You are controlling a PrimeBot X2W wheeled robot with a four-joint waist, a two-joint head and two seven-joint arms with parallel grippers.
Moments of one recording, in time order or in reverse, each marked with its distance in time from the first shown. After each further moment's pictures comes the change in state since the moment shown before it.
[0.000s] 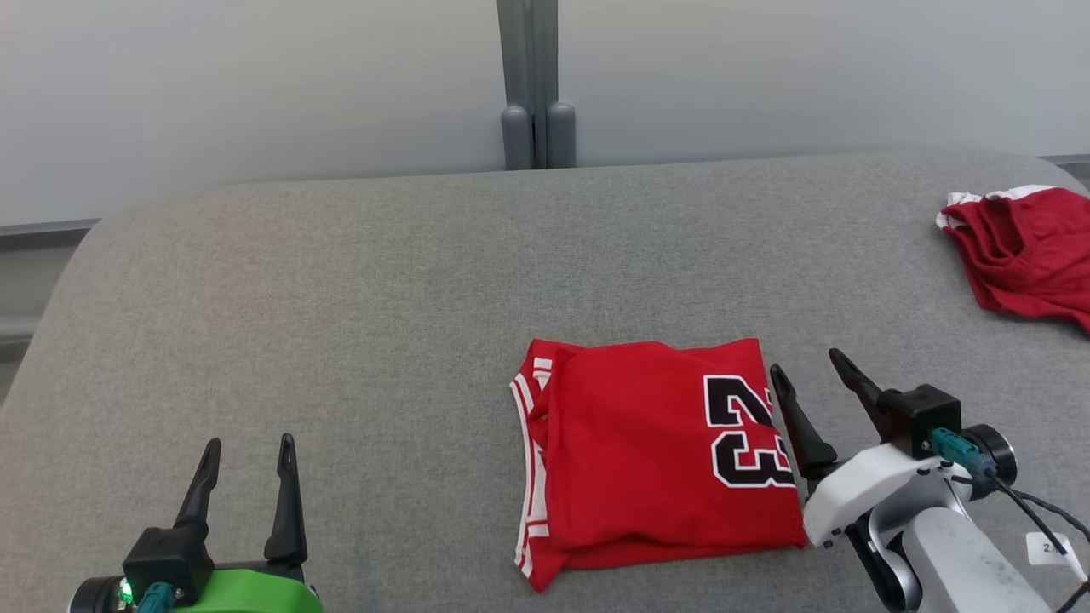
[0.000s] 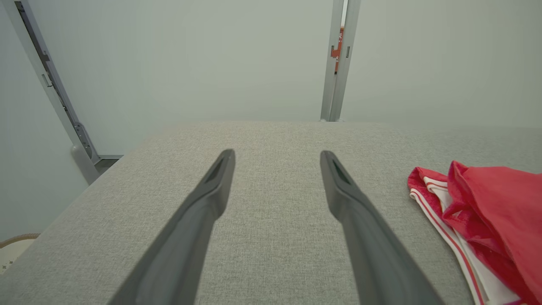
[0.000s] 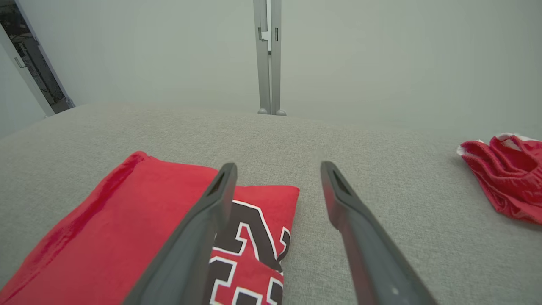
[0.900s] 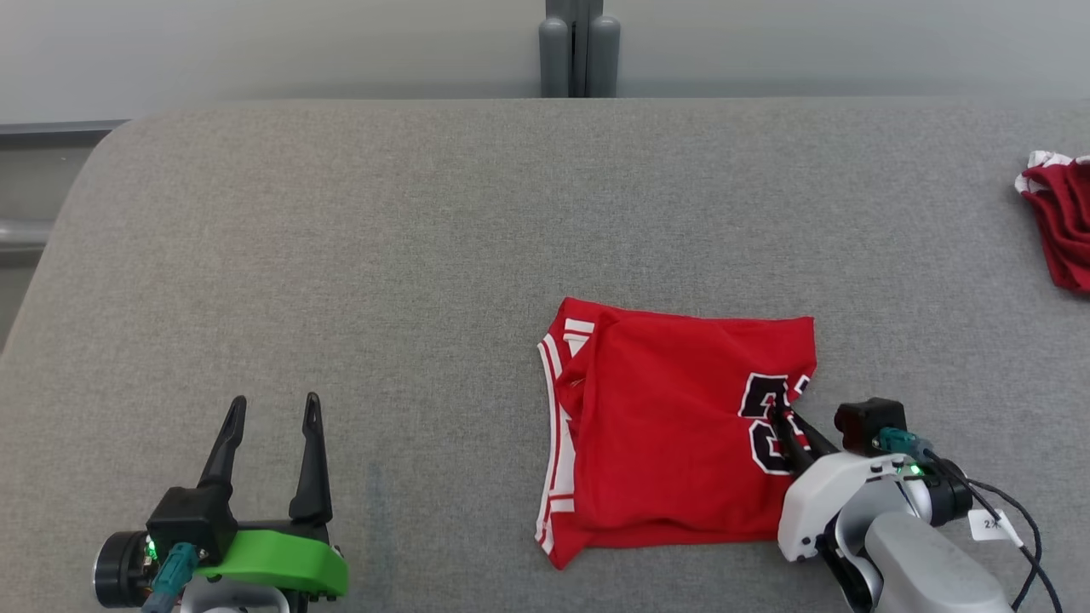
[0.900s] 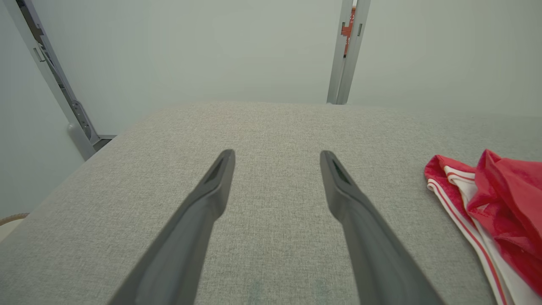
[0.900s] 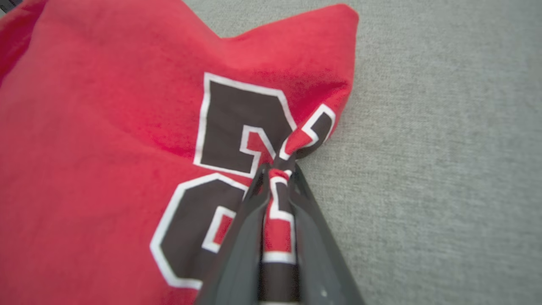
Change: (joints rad) left arm -0.072 -0.002 -0.064 0.009 -0.022 0.029 0.000; right arm -0.188 0.044 0.174 0.486 0.174 0.000 -0.019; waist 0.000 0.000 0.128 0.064
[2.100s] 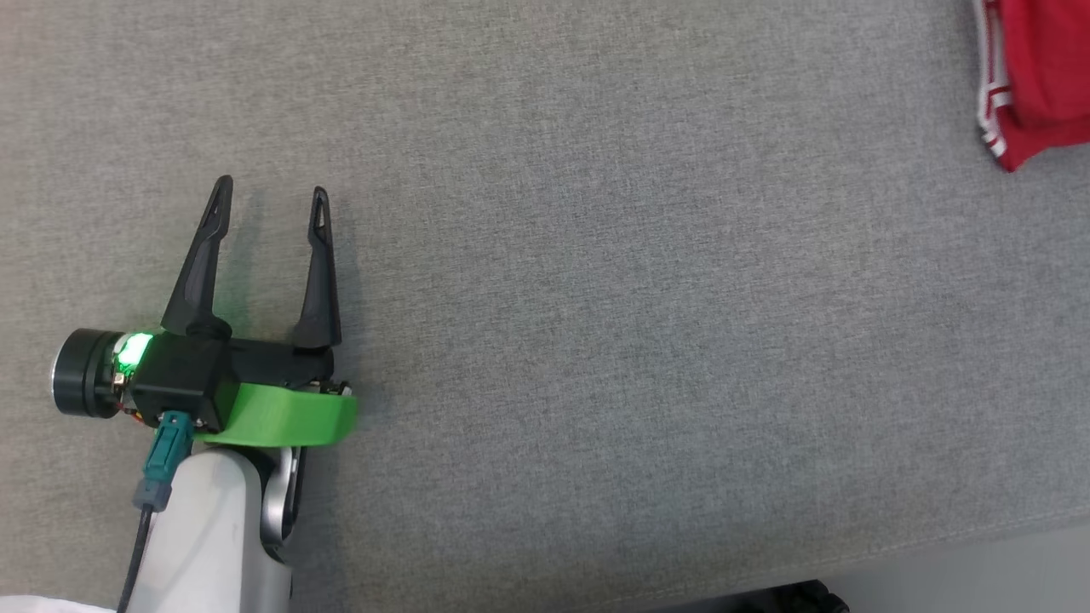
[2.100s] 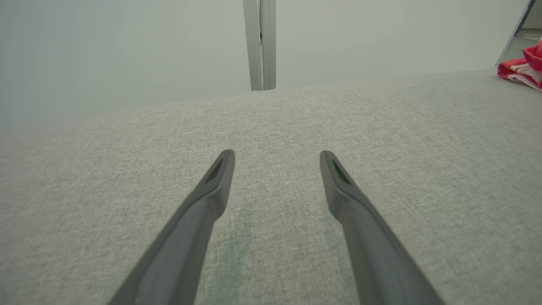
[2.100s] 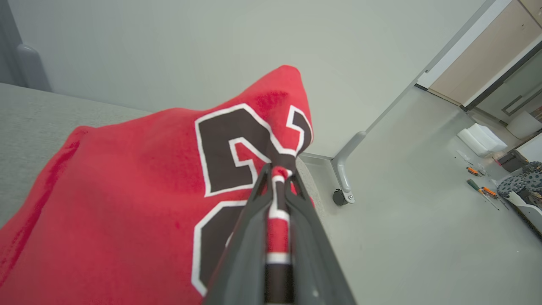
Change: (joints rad) left arm -0.267 0.031 -0.088 -0.171 0.094 0.034 -0.001; right arm -0.620 -0.668 0.018 -0.109 0.172 0.001 0.020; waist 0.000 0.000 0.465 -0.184
